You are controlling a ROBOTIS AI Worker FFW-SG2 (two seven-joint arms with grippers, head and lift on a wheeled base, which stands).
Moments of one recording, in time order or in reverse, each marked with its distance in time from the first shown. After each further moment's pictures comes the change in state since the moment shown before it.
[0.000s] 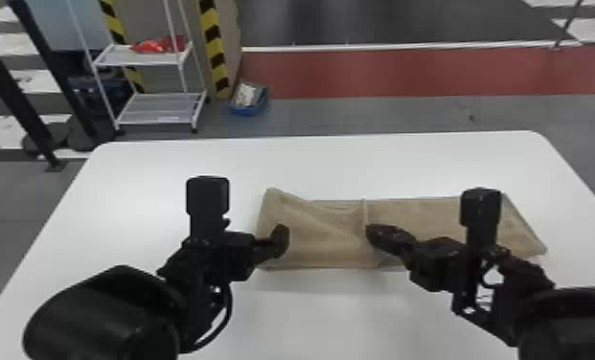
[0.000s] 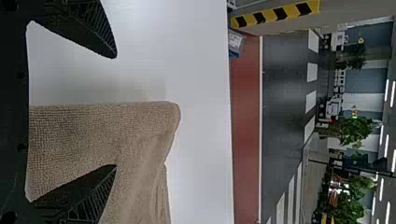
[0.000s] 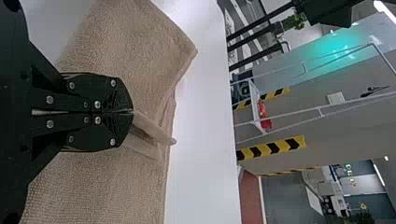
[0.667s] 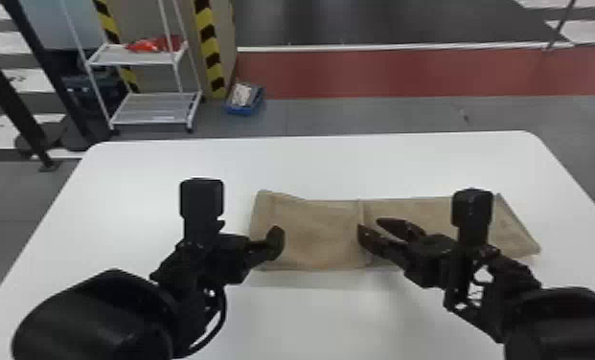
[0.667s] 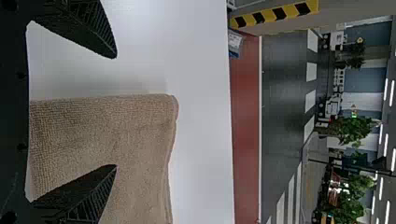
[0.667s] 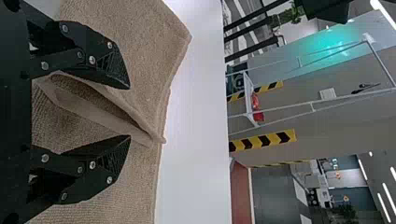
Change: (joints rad) left arm 0.015 0.004 0.001 -0.018 -0.003 0.000 0.000; right arm -0.012 0.004 0.013 0.057 0.034 -0.092 -0.022
